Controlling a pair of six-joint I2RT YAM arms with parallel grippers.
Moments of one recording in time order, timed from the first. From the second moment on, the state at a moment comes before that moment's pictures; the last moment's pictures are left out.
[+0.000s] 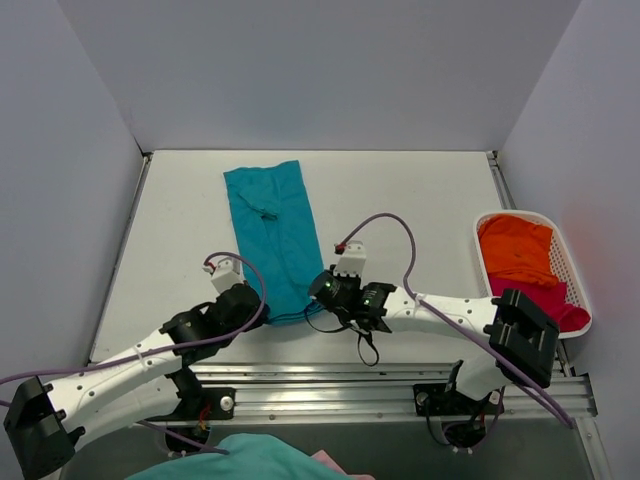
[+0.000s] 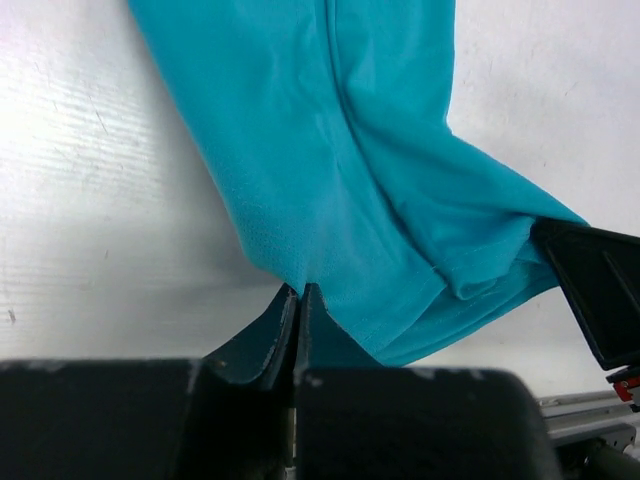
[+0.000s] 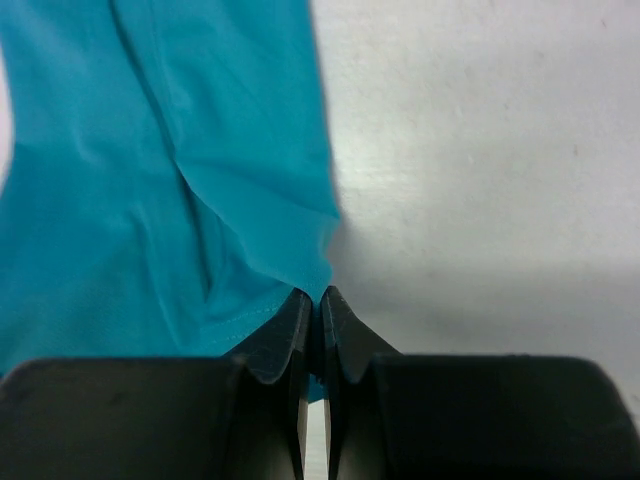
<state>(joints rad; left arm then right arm) -0.91 0.83 0.51 -0.44 -0.45 -1.09 1.10 1.46 0.85 -0.33 0.65 0.98</state>
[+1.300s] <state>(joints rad) -0.11 1.87 1.17 -0.02 0.05 -0.82 0.67 2.49 2.25 -0.51 0.54 0.63</state>
